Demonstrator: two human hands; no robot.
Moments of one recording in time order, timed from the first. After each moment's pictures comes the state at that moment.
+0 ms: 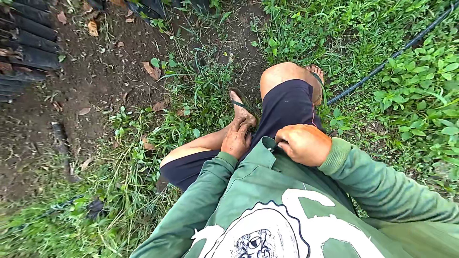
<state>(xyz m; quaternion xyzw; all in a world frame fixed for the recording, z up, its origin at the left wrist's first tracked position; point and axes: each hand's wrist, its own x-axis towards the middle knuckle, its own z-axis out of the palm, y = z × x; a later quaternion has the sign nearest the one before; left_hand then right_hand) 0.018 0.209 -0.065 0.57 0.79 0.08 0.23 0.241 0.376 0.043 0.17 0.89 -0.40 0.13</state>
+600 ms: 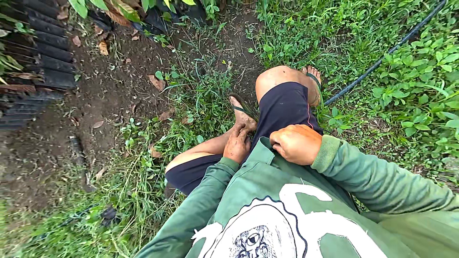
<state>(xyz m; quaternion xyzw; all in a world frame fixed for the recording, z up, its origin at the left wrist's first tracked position) 0.023 0.206 -0.069 0.56 0.79 0.08 0.23 0.236 0.381 0.052 0.15 0.90 -0.37 0.16</state>
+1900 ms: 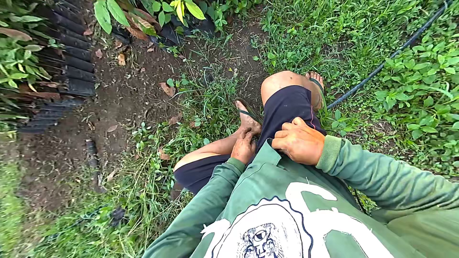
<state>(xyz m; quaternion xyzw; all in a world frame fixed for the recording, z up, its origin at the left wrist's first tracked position) 0.027 0.203 -0.075 0.54 0.79 0.09 0.27 0.250 0.376 0.031 0.03 0.96 -0.29 0.01</state>
